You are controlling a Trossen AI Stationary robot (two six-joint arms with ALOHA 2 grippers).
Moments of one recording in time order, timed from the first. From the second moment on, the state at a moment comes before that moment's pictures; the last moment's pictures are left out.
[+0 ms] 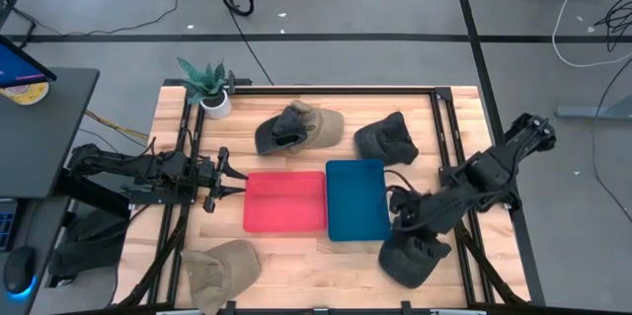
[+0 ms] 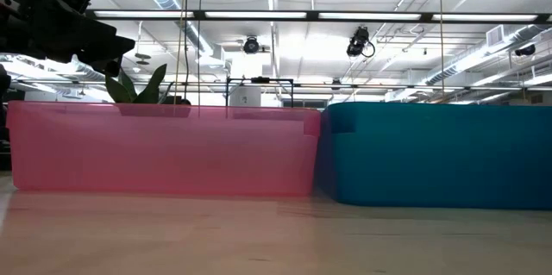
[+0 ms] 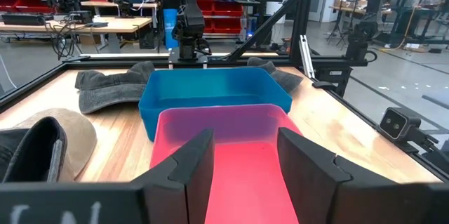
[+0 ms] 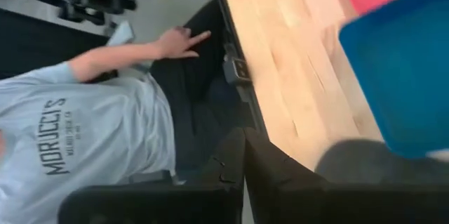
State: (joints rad) left arm -0.16 0.11 0.02 0.05 -0.04 -0.04; right arm 0.63 1.44 1.69 -1.06 -0.02 1.08
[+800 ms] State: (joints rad) left arm -0.16 0.11 0.02 0.05 -0.04 -0.04; right arm 0.67 1.45 1.69 -0.98 -0.07 1.04
